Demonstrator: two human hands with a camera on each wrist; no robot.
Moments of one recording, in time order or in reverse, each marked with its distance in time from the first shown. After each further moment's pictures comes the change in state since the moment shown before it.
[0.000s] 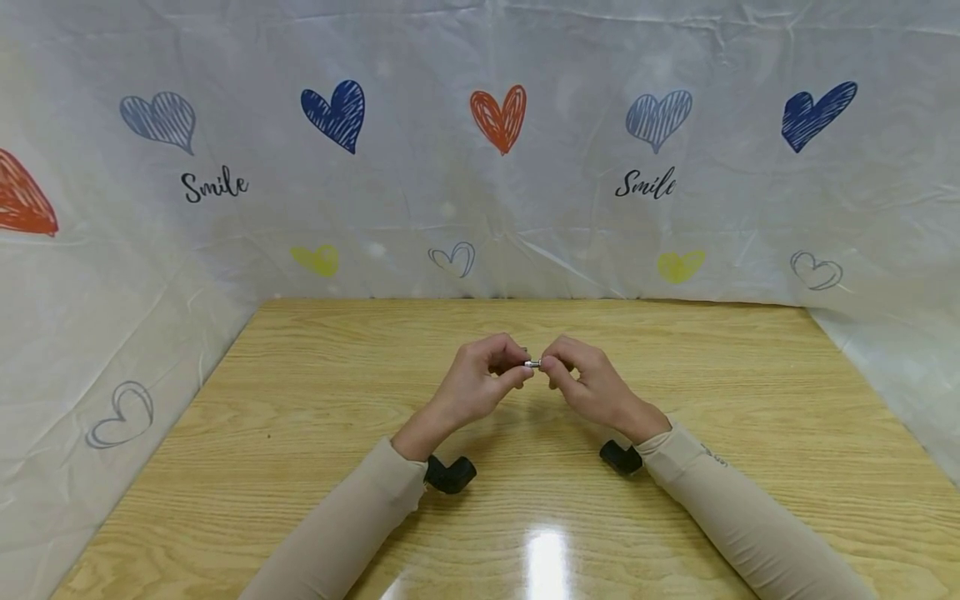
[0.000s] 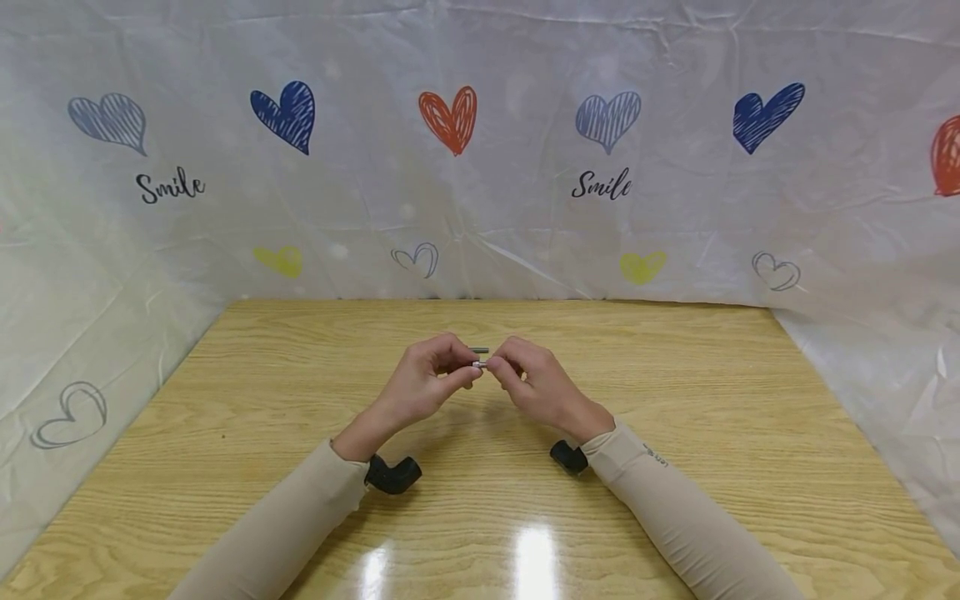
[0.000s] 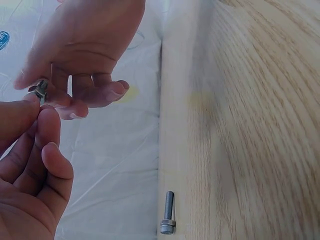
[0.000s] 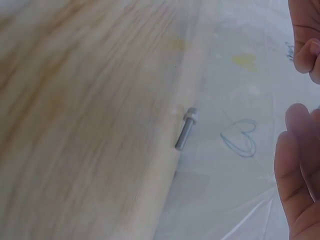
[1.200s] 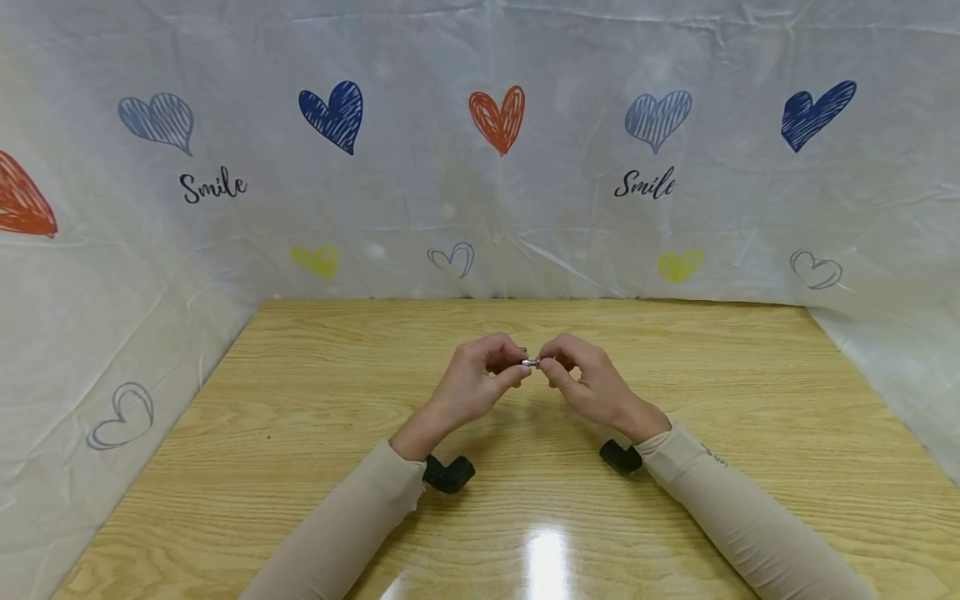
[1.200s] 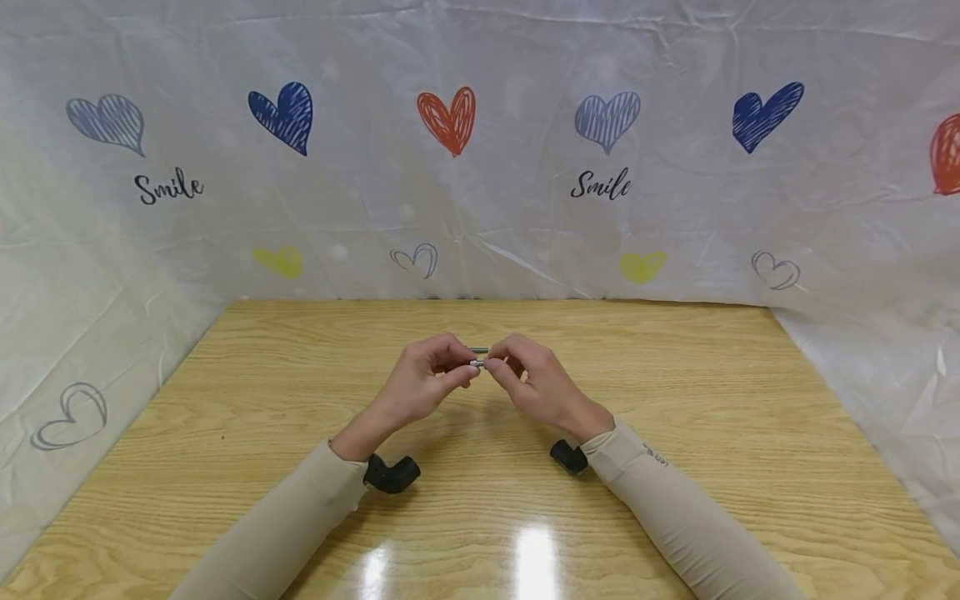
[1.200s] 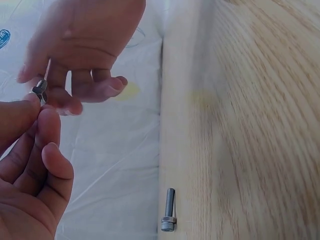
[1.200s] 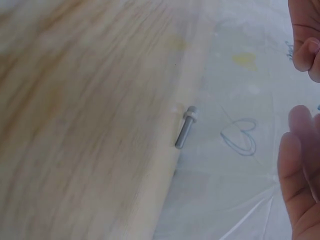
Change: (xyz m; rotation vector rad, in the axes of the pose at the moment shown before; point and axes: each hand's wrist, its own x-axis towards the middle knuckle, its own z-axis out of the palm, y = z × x) left_hand 0.001 -0.001 -0.001 0.008 0.007 -0.012; right_hand -0.002 0.007 0.000 -0.002 0.004 0.011
